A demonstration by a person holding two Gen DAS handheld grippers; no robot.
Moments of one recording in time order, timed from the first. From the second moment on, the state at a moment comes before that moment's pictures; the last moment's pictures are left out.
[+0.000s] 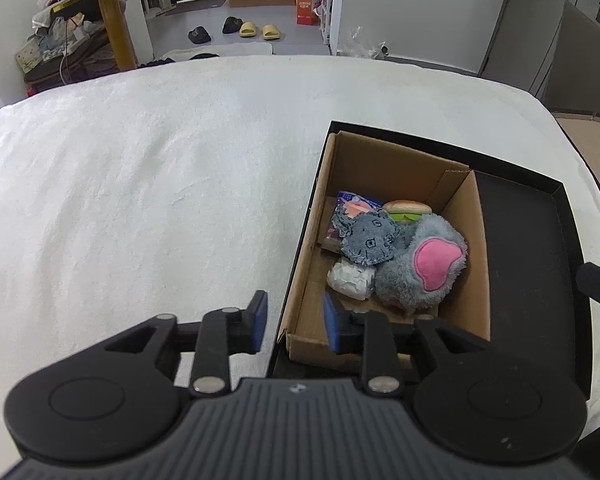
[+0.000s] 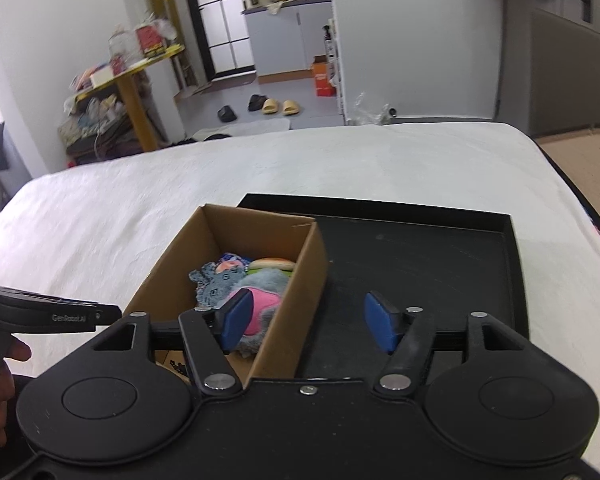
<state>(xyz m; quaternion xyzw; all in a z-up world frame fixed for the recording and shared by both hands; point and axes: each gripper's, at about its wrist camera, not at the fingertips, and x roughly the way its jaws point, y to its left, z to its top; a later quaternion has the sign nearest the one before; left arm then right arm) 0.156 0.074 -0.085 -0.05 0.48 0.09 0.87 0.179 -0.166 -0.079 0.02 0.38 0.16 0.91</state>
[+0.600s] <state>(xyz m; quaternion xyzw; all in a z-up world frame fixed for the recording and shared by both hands) 0.118 0.038 -0.033 -0.02 0.45 0.06 0.89 0.133 -0.221 -0.065 0.09 0.35 0.12 0.93</state>
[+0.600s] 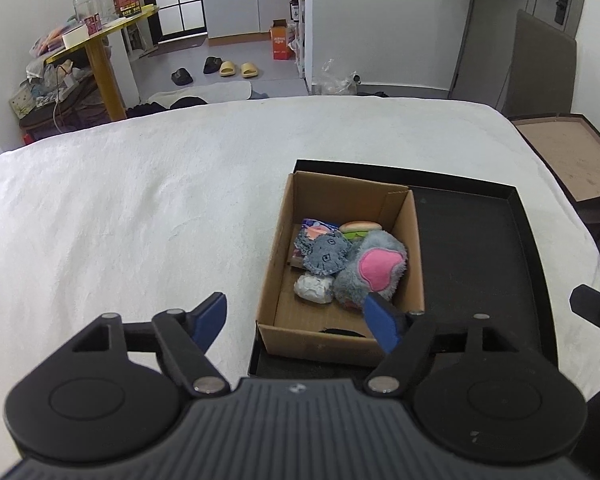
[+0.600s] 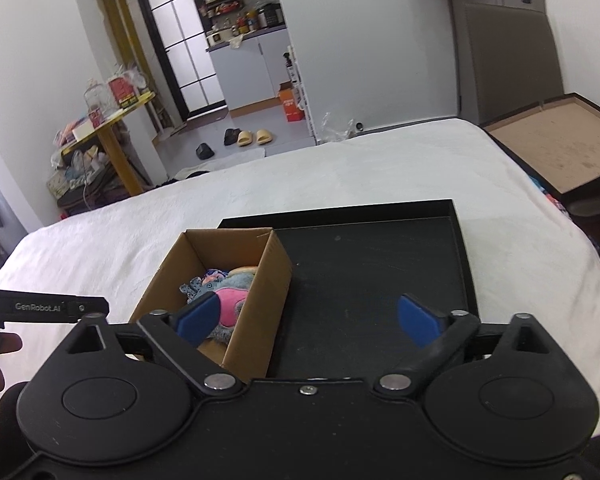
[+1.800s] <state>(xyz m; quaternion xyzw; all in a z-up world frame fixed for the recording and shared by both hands) 0.023 0.032 0.064 -0.05 0.37 0.00 0.93 0.054 -0.249 -0.001 0.12 0.32 0.07 0.94</state>
